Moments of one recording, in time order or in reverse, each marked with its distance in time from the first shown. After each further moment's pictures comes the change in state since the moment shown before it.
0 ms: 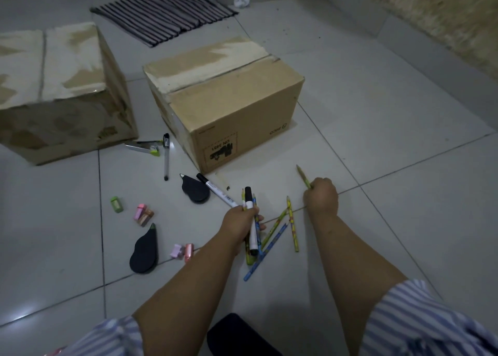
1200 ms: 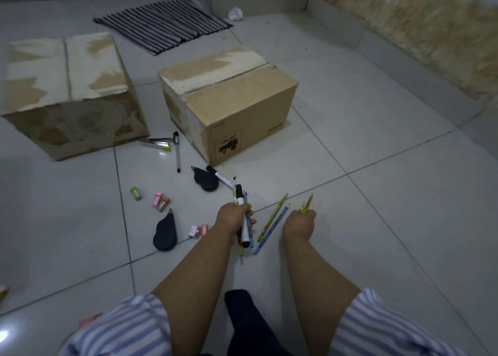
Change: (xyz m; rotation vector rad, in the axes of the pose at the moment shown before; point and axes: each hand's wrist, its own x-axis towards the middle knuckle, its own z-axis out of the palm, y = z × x) left_hand -0.048 0.001 -0.038 0.068 -0.002 0.048; right_hand -0.121 -0.021 0.025 0.617 0.058 0.576
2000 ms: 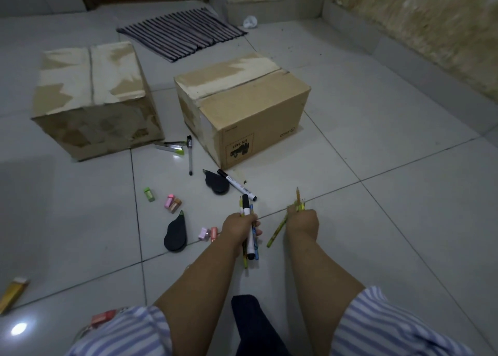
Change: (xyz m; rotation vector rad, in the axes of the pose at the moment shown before) left_hand -0.002 -0.014 -0.009 0.018 0.045 -0.025; right_hand 0.004 -0.014 0.011 -0.189 -0.101 -0.061
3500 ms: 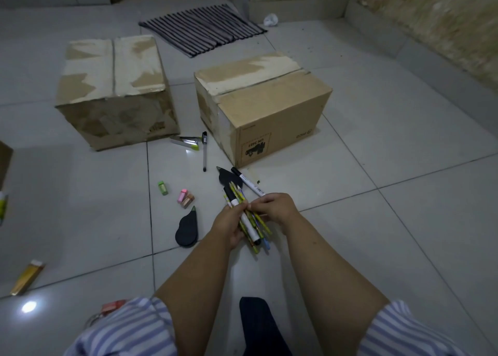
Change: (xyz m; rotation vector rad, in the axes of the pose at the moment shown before) left_hand 0.011 0.012 -0.035 -0.362 -0.061 0.000; right_hand -0.012 -0.037 0.040 0.114 -0.711 -0.214
